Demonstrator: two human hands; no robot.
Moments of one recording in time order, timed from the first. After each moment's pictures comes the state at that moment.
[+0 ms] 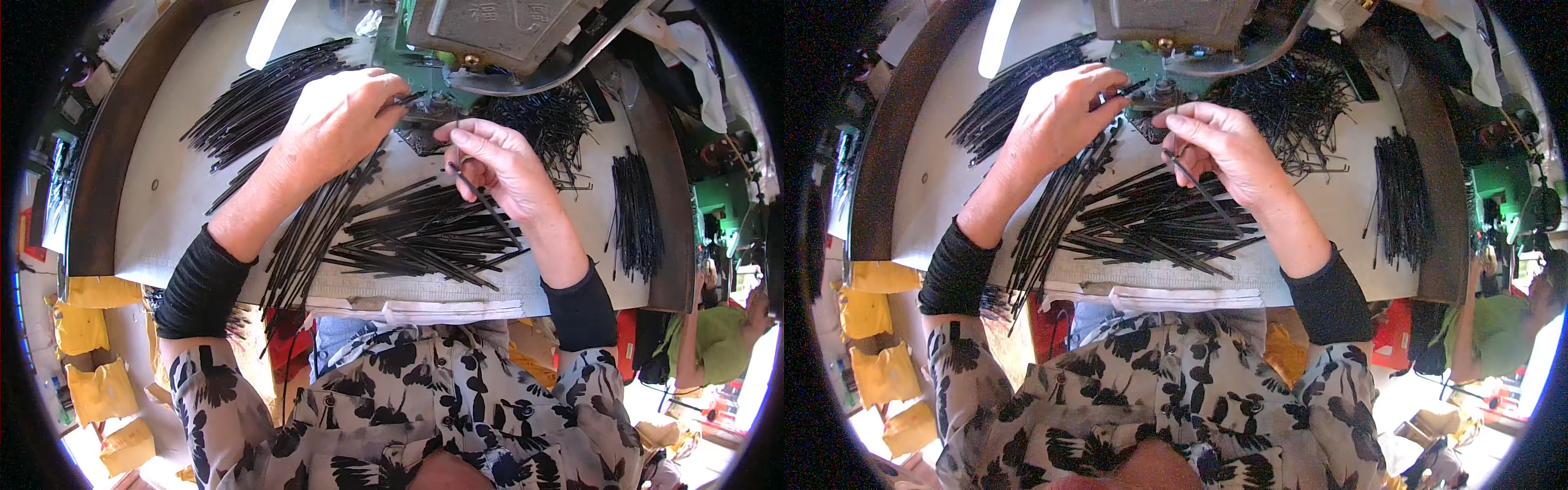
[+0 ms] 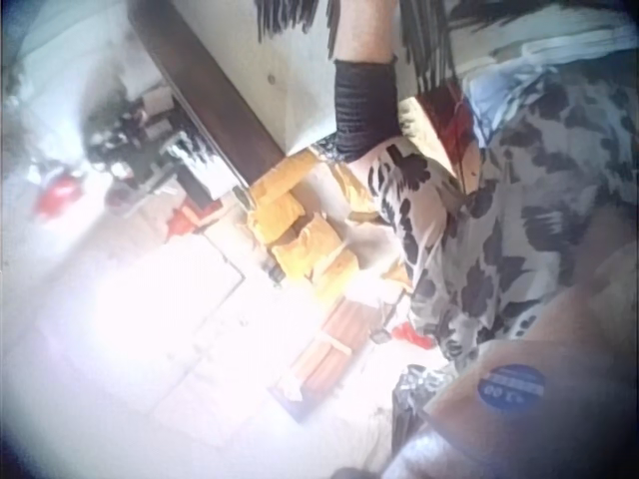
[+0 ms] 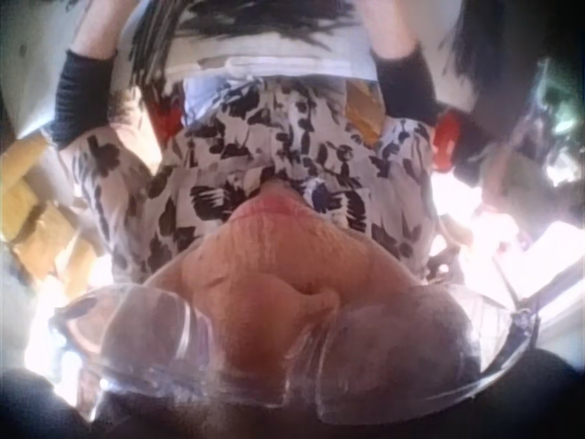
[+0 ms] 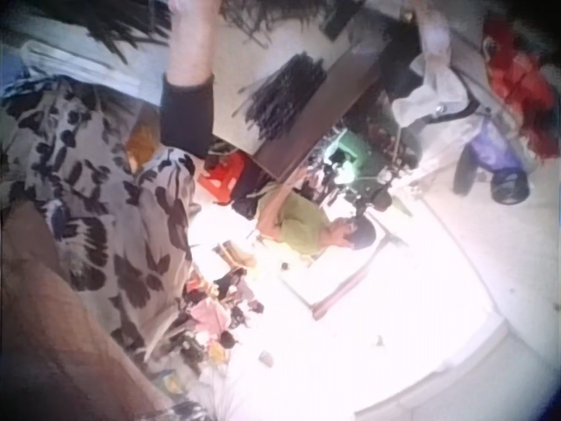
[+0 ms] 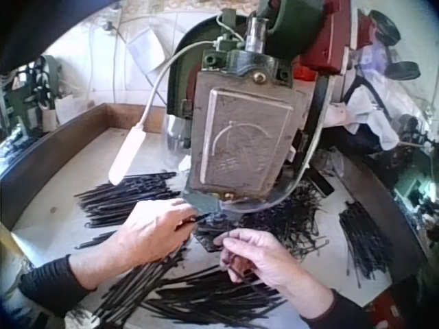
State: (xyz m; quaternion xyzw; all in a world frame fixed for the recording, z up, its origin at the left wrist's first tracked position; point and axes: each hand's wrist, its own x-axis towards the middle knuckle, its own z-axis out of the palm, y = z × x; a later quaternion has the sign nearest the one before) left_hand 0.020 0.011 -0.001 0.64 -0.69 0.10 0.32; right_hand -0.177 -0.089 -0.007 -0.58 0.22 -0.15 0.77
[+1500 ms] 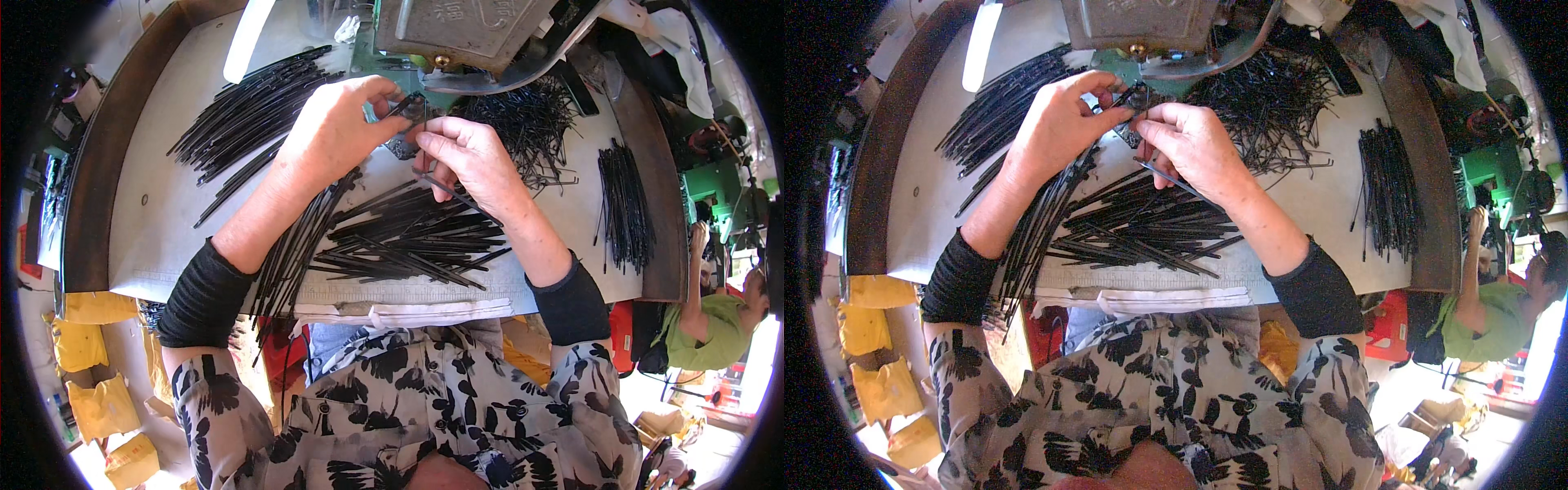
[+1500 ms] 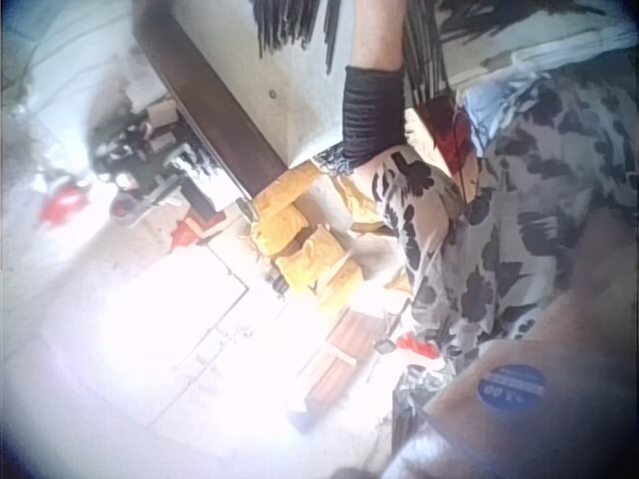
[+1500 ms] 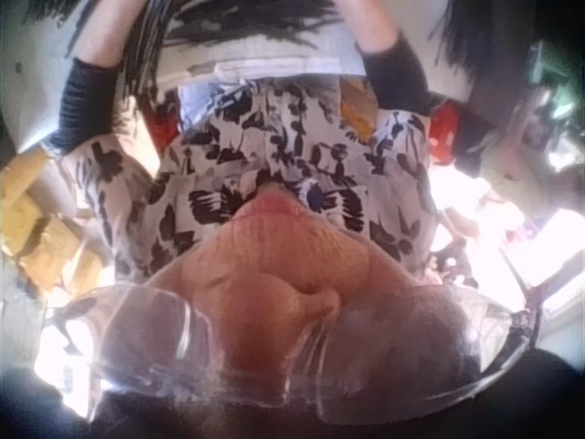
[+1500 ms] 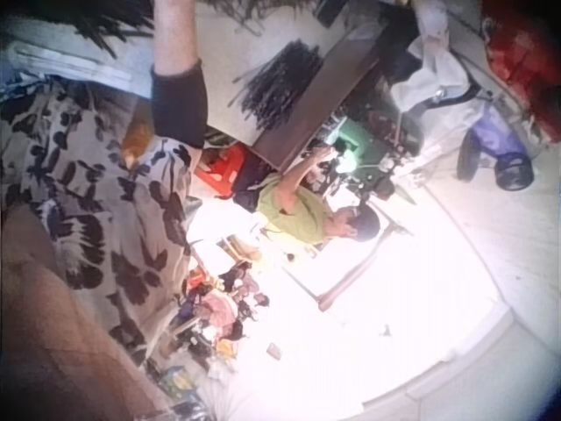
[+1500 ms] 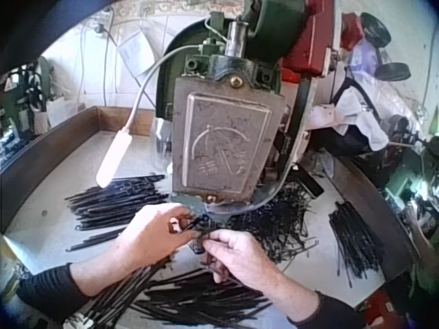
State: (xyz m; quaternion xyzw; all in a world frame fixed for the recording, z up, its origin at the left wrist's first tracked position) left_hand 0.004 0.000 -0.003 0.67 -0.63 -0.05 0.39; right_hand -0.169 -0.083 -0.006 -0.70 0.24 -0.16 0.65
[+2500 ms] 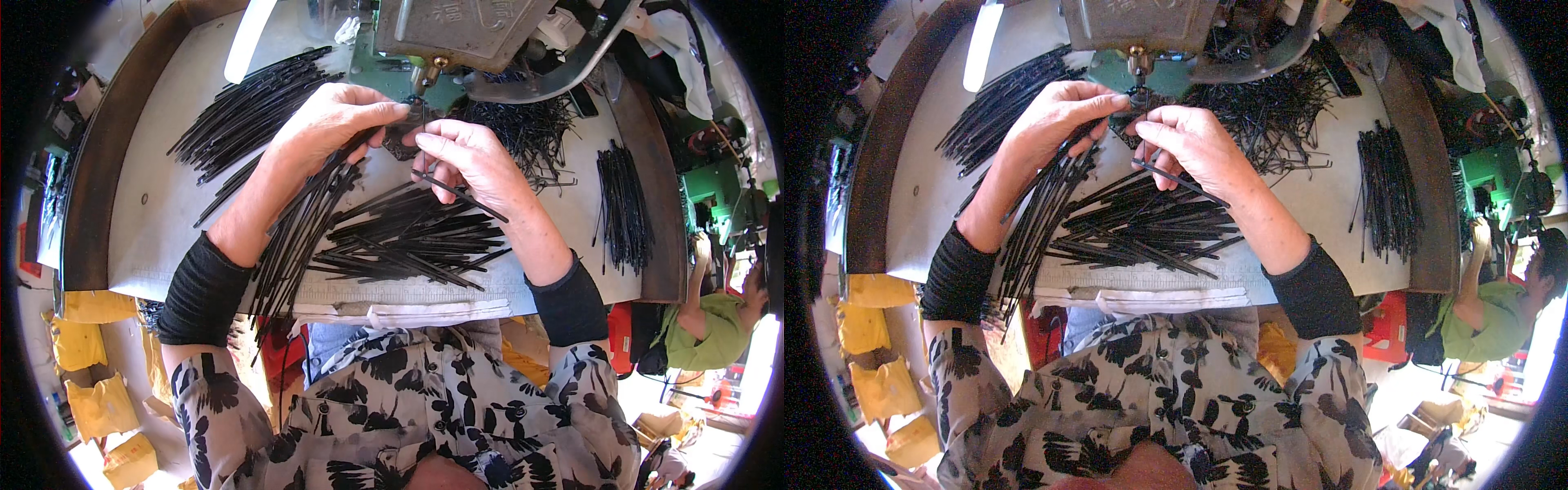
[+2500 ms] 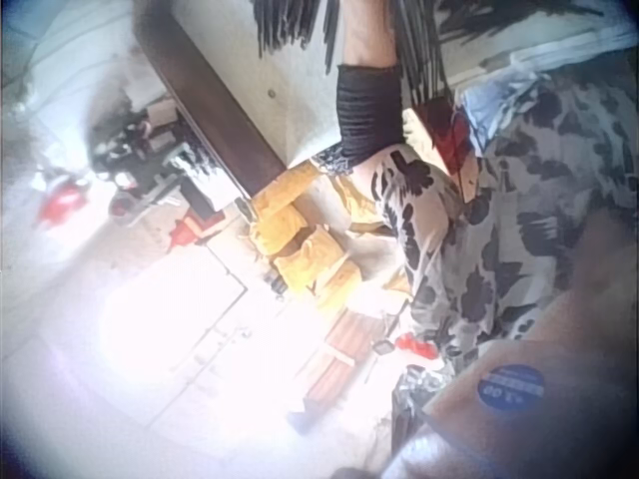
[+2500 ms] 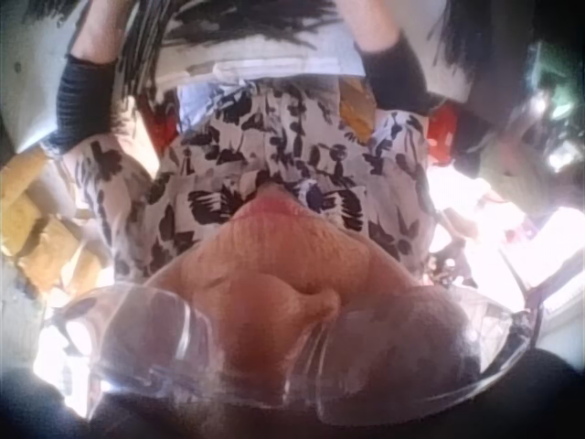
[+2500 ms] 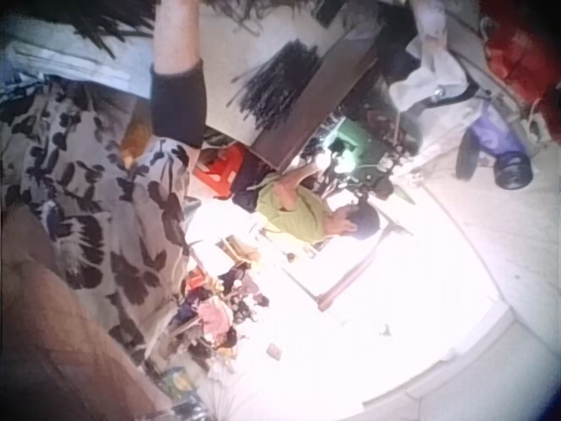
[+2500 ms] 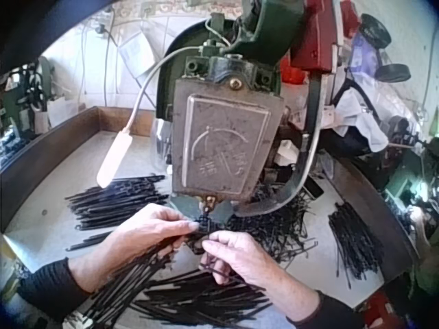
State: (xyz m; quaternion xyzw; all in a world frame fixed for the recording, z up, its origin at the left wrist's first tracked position) left_hand 0.013 0.002 0.006 0.60 -0.45 -0.46 0.47; right_hand -0.171 -0.087 -0.004 -0.65 0.23 -0.13 0.71
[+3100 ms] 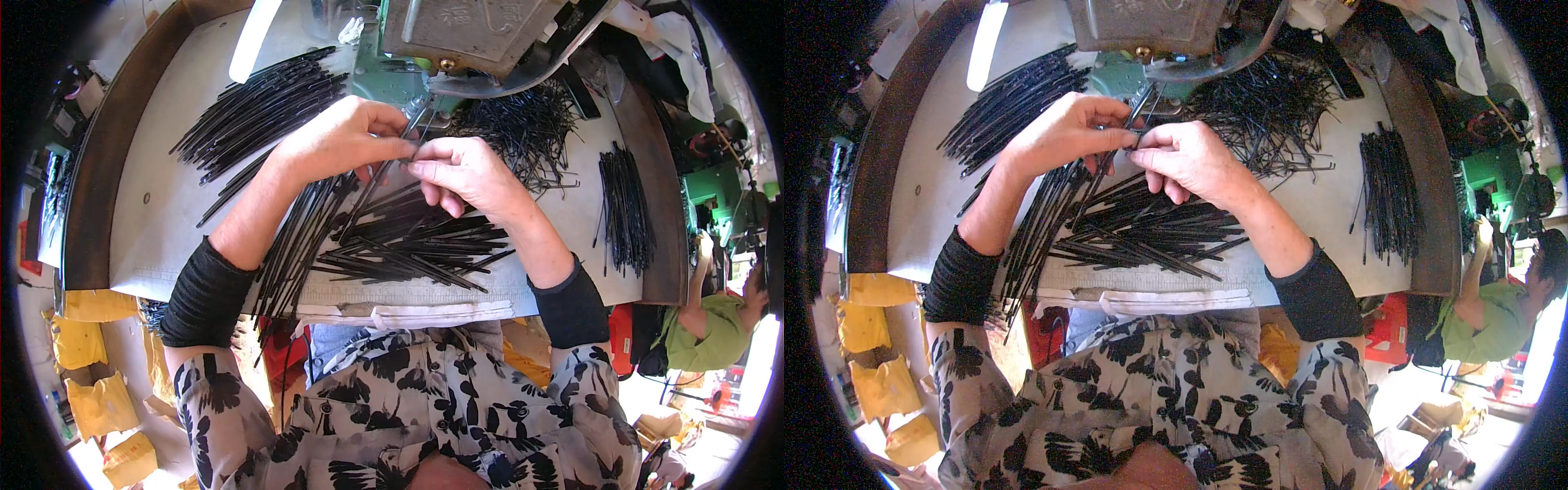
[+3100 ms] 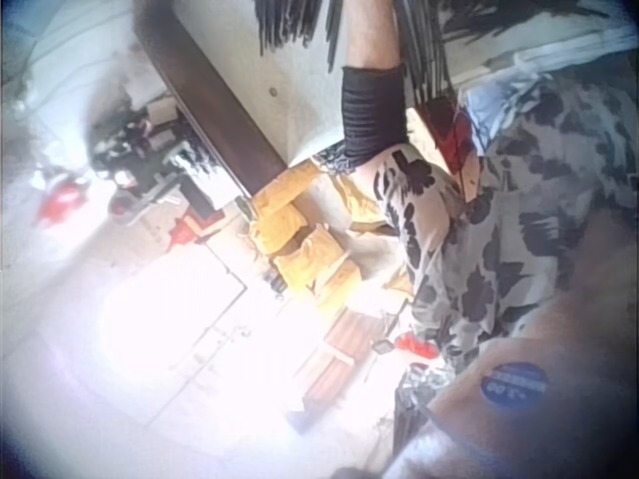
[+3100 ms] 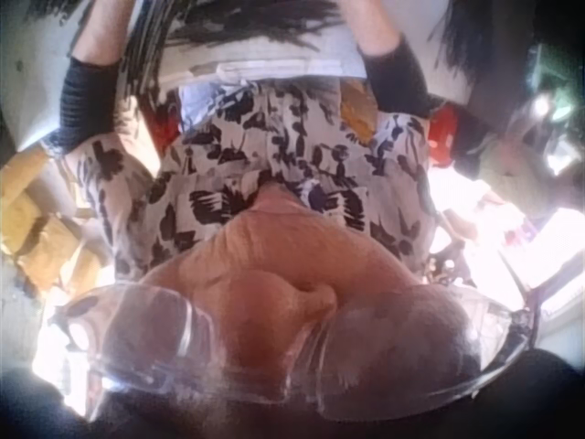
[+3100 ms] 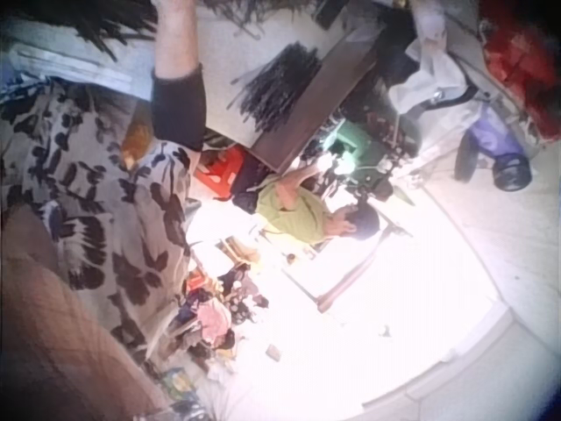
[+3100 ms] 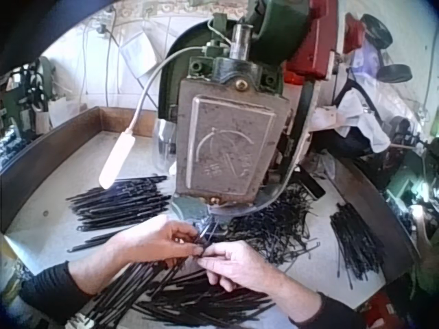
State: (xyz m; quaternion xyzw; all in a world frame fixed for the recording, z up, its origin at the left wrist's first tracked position) left_hand 0.014 0.001 0.003 0.59 -0.59 -0.42 0.35; right_hand -0.172 -0.082 -0.001 -0.71 0.24 -0.03 0.65
